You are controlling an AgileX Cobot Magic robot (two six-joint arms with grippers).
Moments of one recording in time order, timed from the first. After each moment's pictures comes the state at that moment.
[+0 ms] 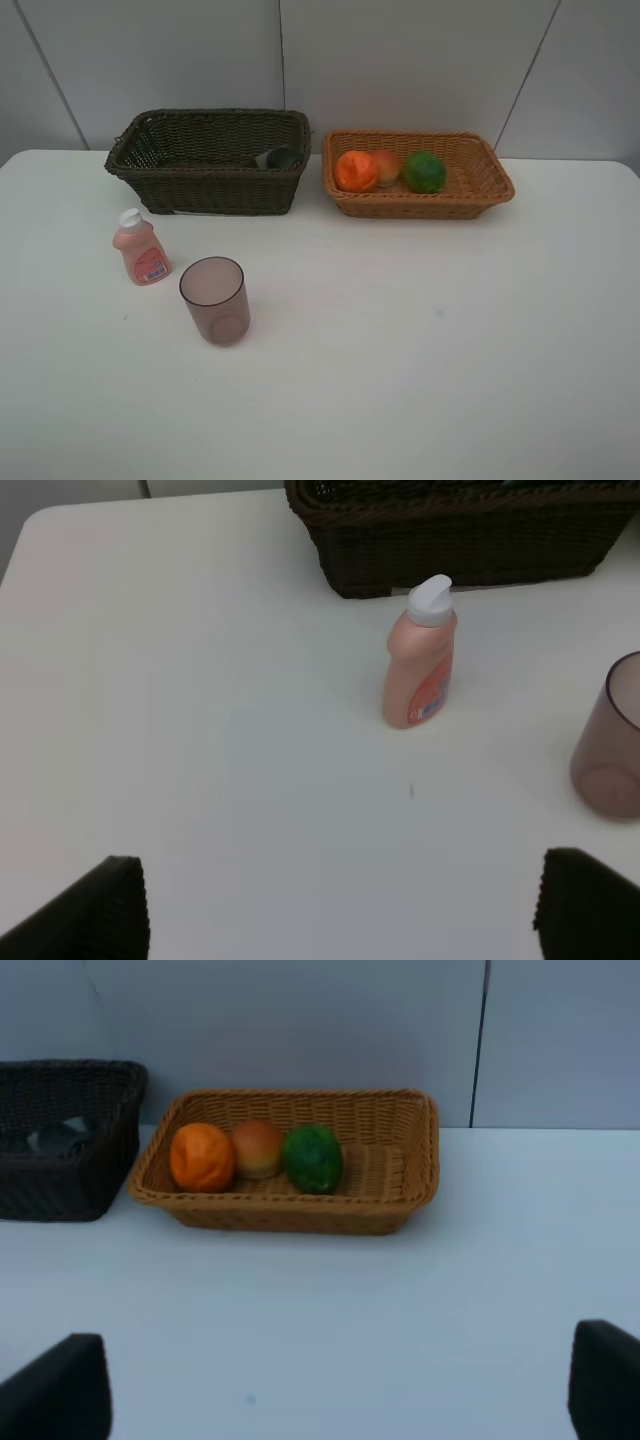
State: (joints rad) left arm -0.07 -0.01 -0.50 0.07 1.06 -0.04; right arm 0.10 0.01 -0.61 0.02 1.06 0.04
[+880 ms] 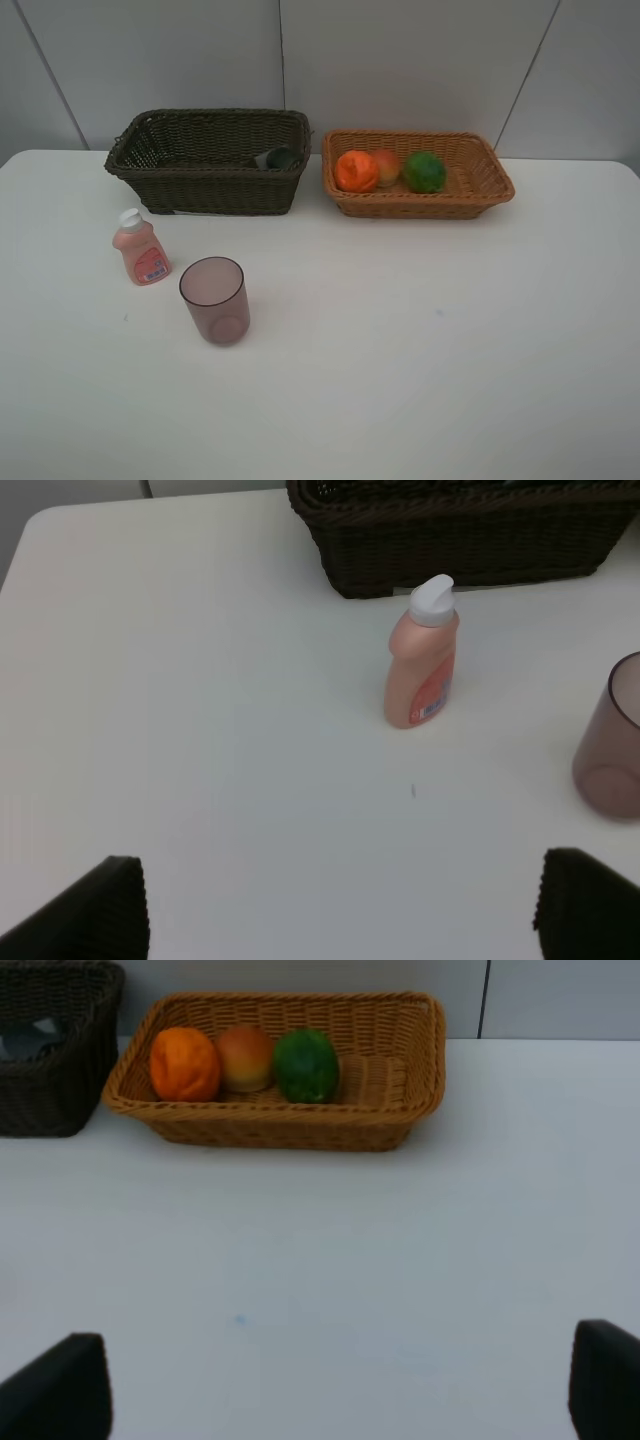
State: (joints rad) left arm -0.07 -0.01 -0.50 0.08 1.06 -0.04; right arm 0.10 0.00 -0.52 0.02 1.06 0.03
